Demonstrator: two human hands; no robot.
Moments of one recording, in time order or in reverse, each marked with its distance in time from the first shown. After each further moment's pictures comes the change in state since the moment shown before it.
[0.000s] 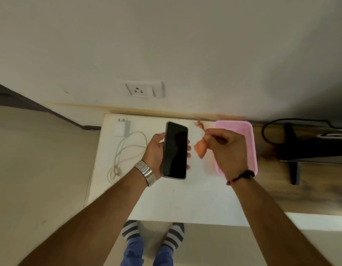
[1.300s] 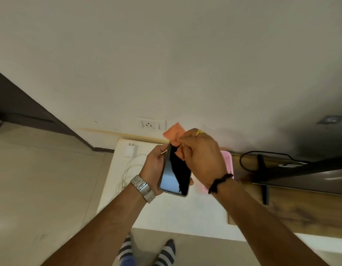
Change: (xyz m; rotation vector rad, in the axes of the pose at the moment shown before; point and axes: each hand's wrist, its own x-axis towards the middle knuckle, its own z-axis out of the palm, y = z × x) left_hand -0.148 0.036 0.114 -0.020 -0.072 0.164; right_hand -0.063 -0.211 0.035 -0.949 -0.283 -0.414
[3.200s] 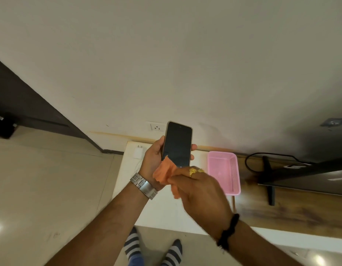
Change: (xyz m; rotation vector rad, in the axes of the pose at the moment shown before) left_hand -0.030 0.029 0.012 -0.080 -0.139 0.099; right_hand -0.076 -0.045 0.003 0.054 -0.131 -0.169
